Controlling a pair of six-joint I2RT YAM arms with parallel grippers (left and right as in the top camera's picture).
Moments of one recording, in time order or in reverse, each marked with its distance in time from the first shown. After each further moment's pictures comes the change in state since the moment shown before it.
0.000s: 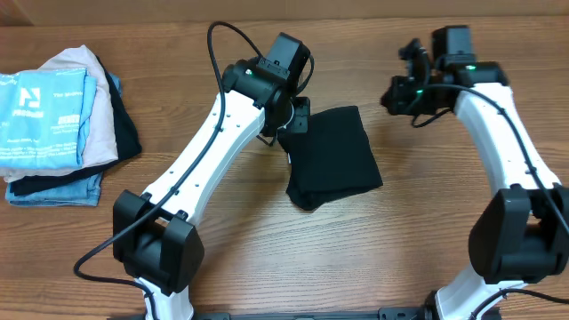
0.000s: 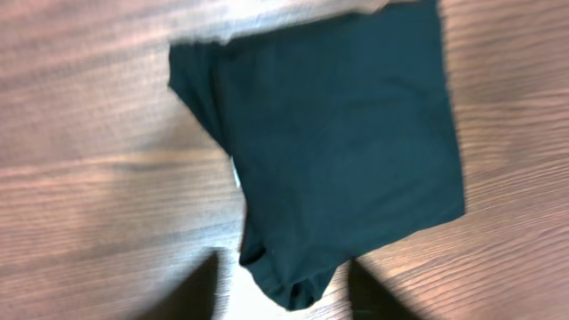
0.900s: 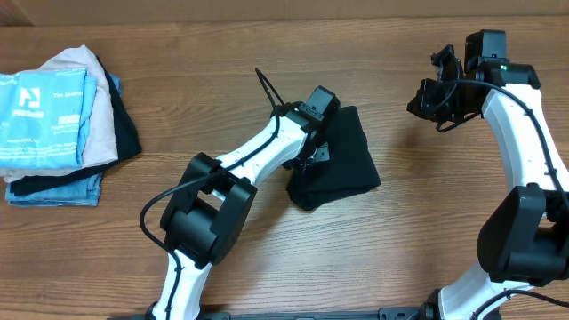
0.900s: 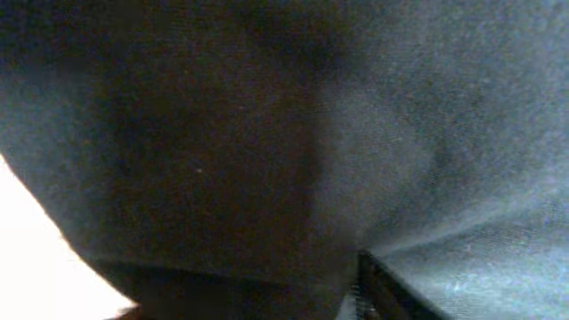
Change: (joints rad) left arm -0.113 0.240 -0.213 0.339 -0.087 -0.263; right arm -0.108 -0.002 0.001 -0.077 0.004 0.000
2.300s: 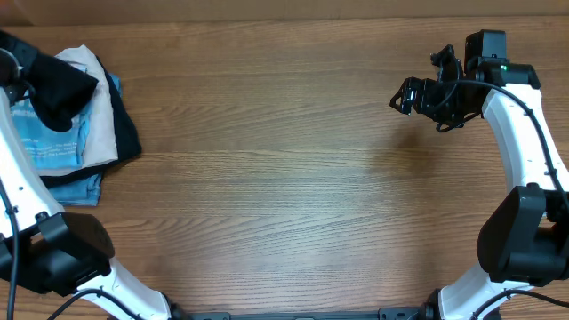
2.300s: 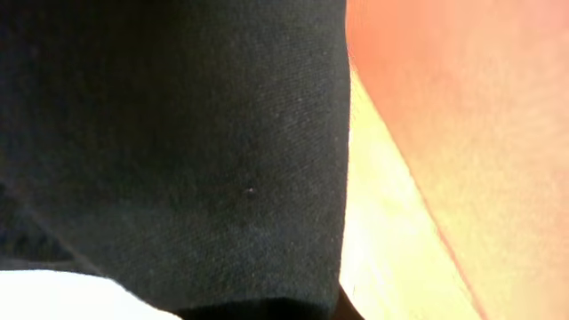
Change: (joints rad) left arm 1.125 -0.227 0.603 -0.344 0.021 0.065; right arm 0.000 0.000 0.000 -0.002 0.000 -0.003
